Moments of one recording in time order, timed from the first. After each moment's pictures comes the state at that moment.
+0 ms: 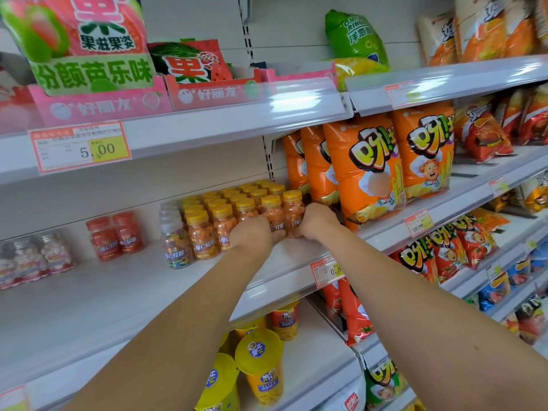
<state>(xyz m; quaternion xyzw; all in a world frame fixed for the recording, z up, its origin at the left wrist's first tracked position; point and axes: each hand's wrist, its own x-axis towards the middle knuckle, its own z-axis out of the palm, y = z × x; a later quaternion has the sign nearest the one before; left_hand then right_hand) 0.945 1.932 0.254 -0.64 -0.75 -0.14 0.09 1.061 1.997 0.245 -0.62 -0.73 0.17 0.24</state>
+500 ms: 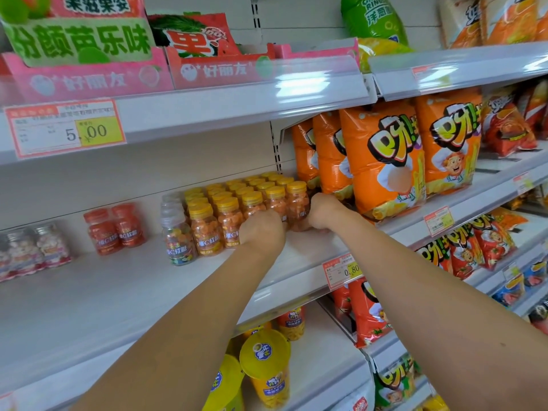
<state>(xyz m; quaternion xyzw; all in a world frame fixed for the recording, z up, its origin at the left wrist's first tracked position) 0.939 1.955 0.242 -0.63 -0.76 -0.14 0.12 1.055 2.017 0.255 -0.60 -0.77 0.12 0.15</state>
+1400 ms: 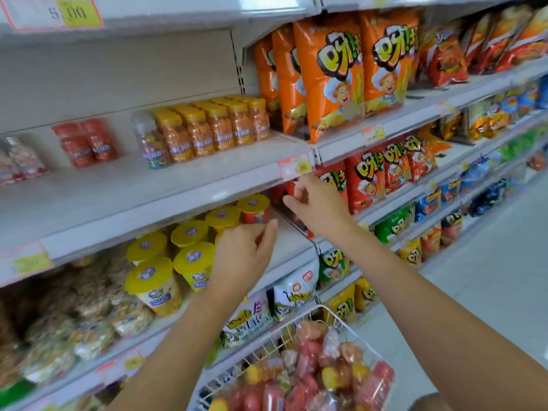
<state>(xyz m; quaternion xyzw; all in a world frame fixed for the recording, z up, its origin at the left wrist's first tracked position) 0.973 1.736 0.143 -0.72 -0.58 -0.38 -0.03 1.123 1.809 0.162 -0.49 -0.76 0.15 0.41</state>
